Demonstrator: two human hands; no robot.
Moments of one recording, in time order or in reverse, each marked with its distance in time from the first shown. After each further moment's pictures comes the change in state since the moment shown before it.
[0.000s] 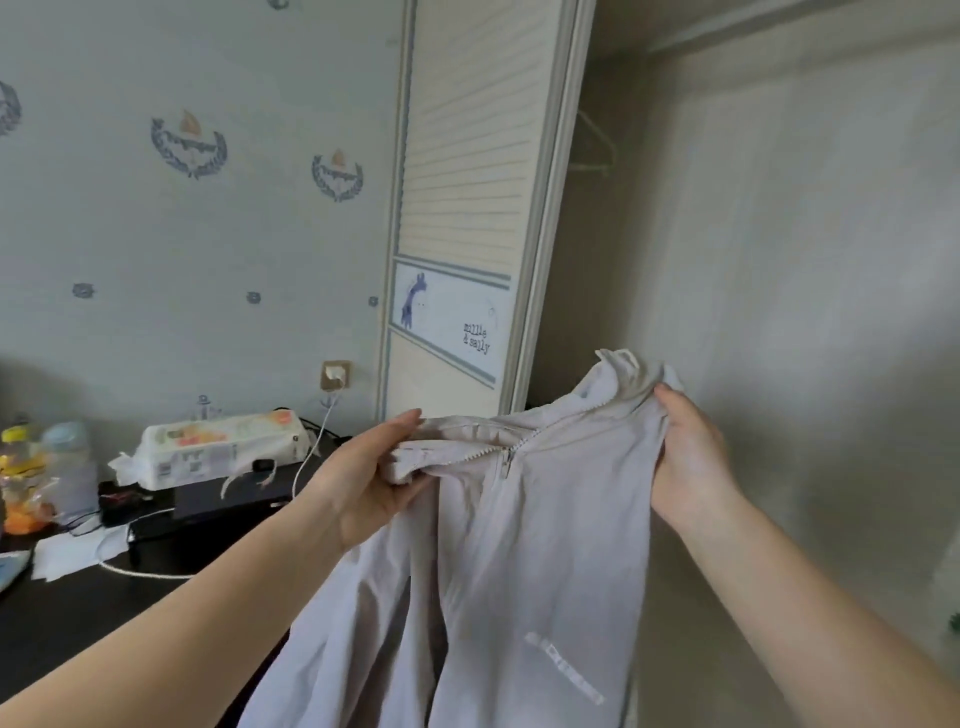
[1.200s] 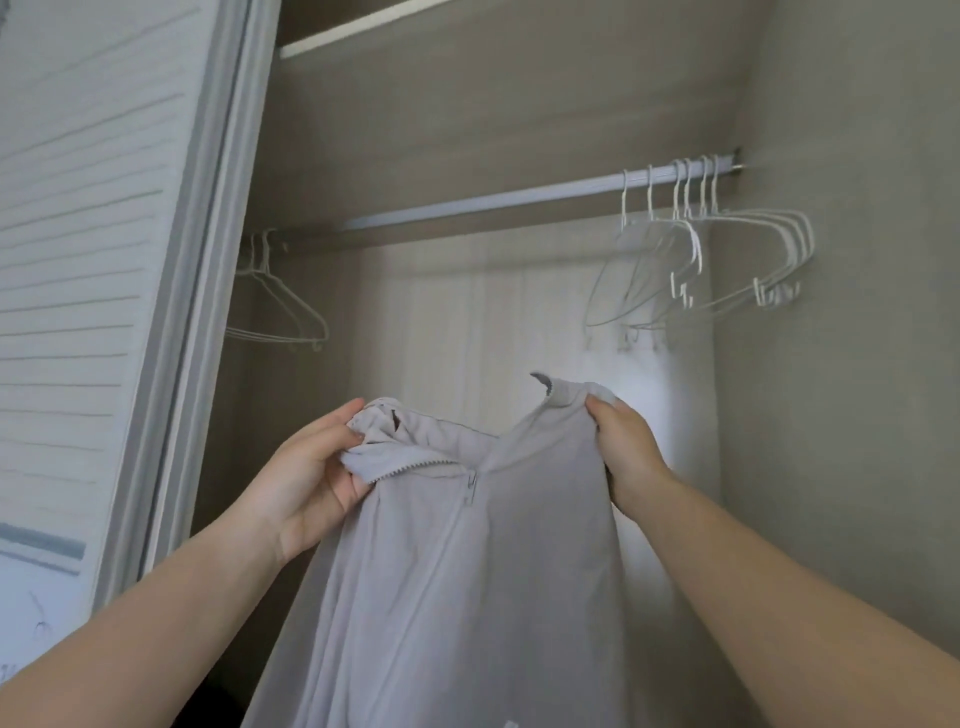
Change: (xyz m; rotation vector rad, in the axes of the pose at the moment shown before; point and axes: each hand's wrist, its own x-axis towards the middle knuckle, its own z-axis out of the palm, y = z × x) left_hand 0.336 0.051 0.335 -0.112 -0.865 0.121; right_hand 0.292 -0.236 -0.050 -0.609 0.320 -0.656
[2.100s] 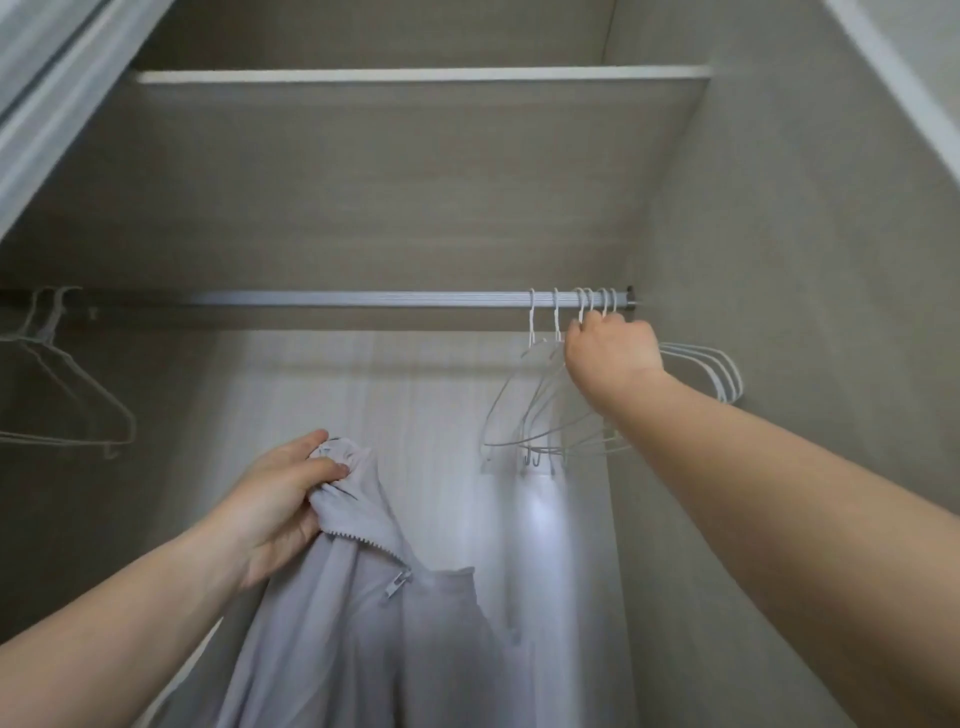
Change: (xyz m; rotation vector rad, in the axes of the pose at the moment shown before) left_hand 0.190 -0.012 0.055 0.059 -0.095 0.124; right_hand 0.134 -0.158 -0.021 -2.214 0.560 -0.577
